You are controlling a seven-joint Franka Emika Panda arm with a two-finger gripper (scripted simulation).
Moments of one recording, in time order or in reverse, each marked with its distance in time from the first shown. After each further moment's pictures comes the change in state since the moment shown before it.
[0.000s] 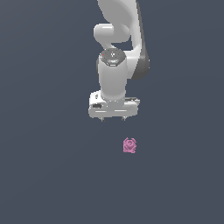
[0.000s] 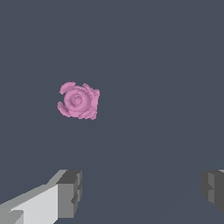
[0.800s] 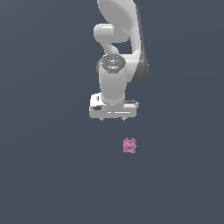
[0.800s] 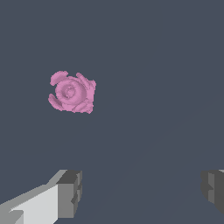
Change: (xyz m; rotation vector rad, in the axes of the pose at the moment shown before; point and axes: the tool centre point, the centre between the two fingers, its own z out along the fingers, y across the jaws) arm -0.009 0.002 0.016 -0.009 -0.042 0.025
